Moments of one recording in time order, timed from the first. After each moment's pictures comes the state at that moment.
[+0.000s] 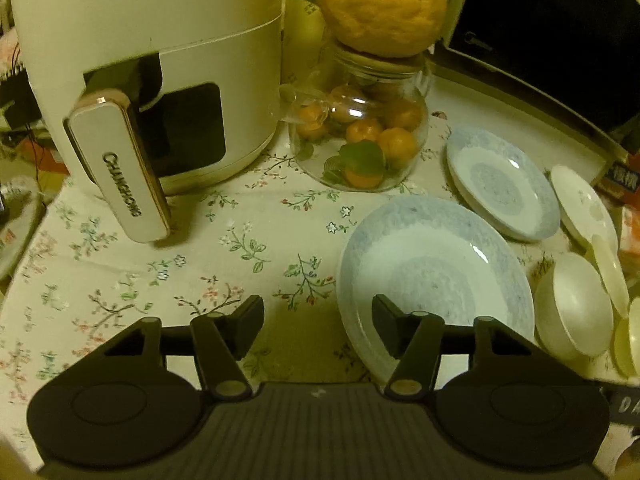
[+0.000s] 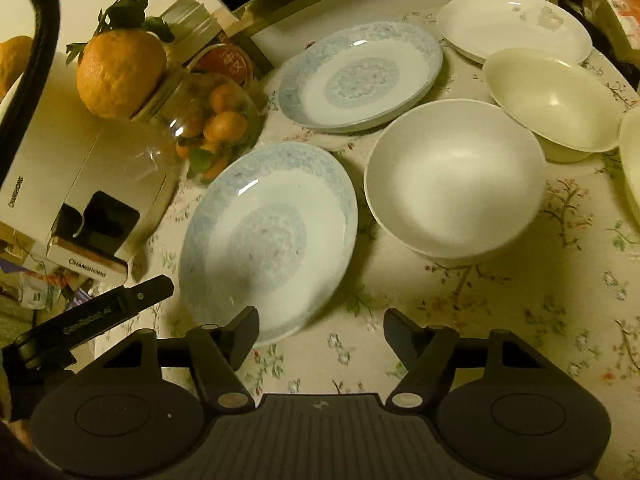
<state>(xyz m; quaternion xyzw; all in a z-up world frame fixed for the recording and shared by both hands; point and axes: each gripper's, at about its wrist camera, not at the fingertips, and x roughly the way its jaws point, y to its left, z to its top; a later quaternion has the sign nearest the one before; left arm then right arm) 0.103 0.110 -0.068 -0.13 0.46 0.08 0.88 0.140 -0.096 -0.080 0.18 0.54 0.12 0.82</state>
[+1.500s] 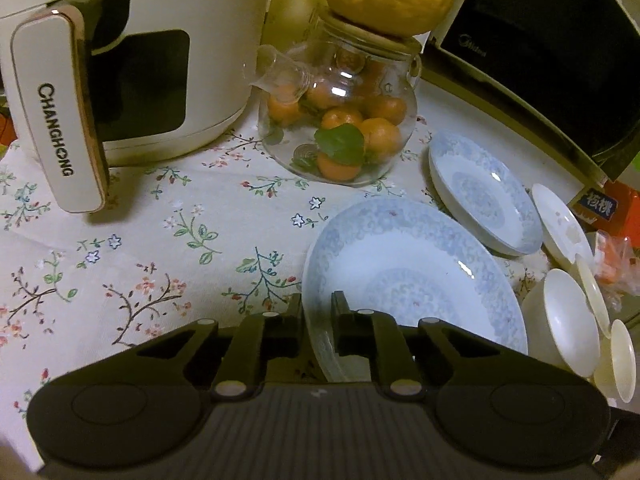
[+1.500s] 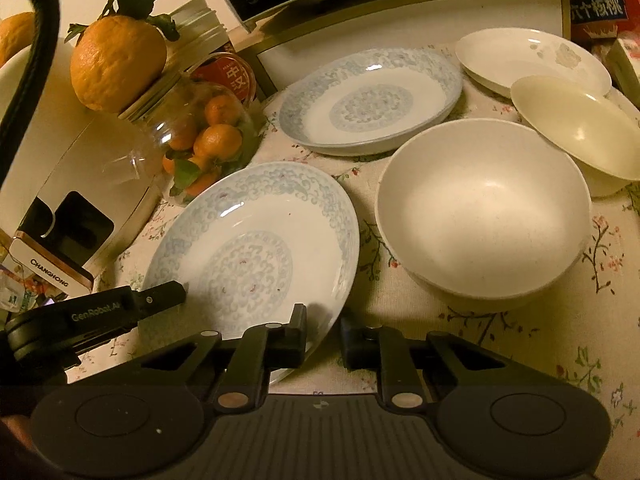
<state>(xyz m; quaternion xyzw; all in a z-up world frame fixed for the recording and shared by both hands) 0.113 0.113 -0.102 -0.18 0.43 0.04 0.89 0.148 -0.079 -0.108 0.15 0.47 0.11 0.86</state>
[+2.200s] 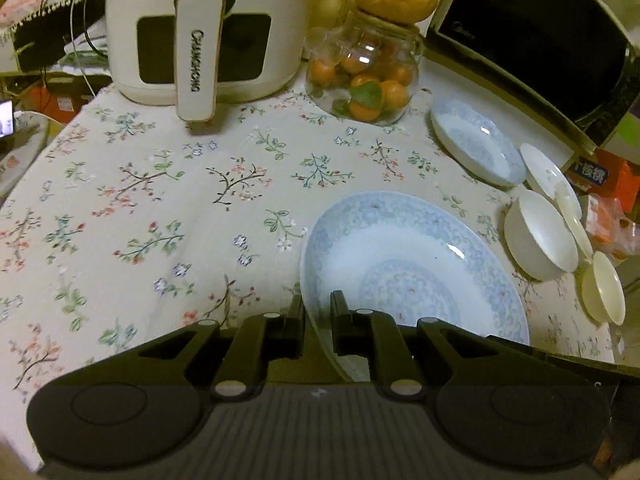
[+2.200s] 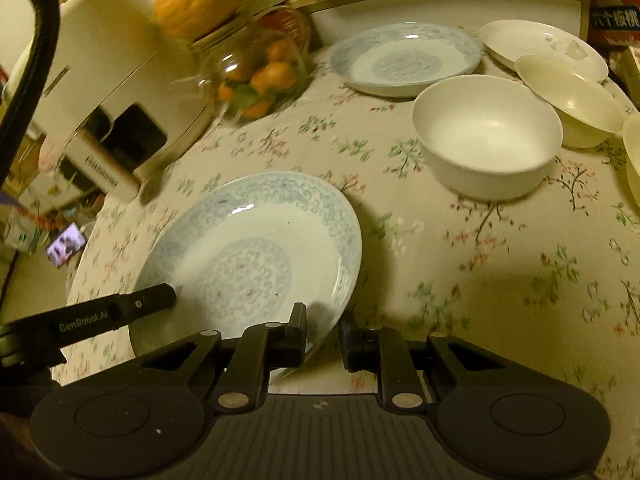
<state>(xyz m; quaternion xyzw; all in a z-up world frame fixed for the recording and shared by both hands) -0.002 0.115 -0.080 -0.17 0.44 0.06 0.88 0.065 -0.067 -0.088 0.09 0.50 0.16 0.85</state>
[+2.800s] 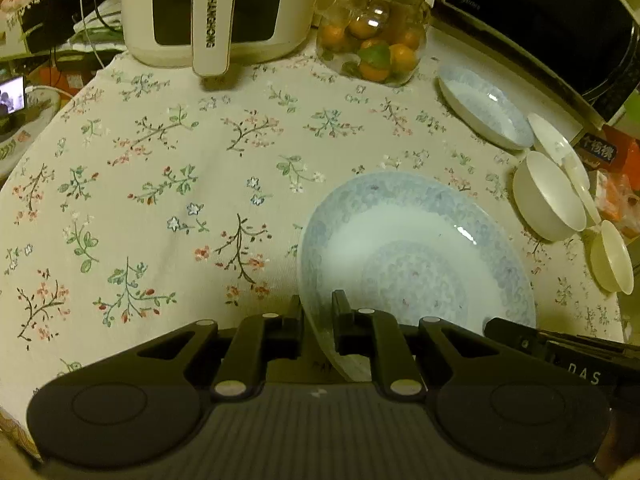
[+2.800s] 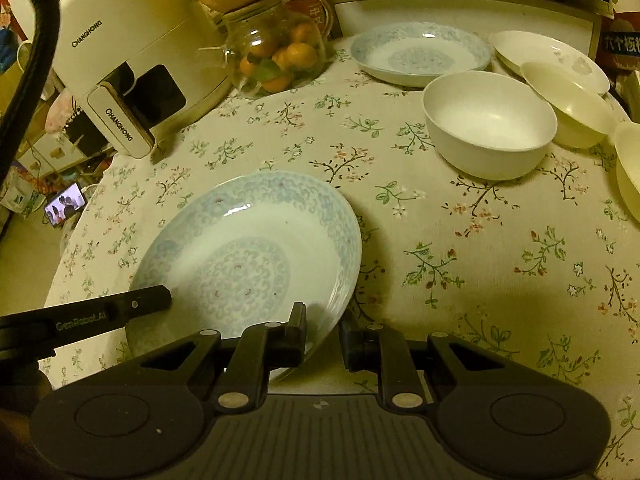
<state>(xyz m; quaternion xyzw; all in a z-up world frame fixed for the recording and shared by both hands) -0.018 0.108 -0.093 -0.17 0.48 0.07 0.86 0.047 -0.064 -0.096 0.04 0.50 0.17 0.85</state>
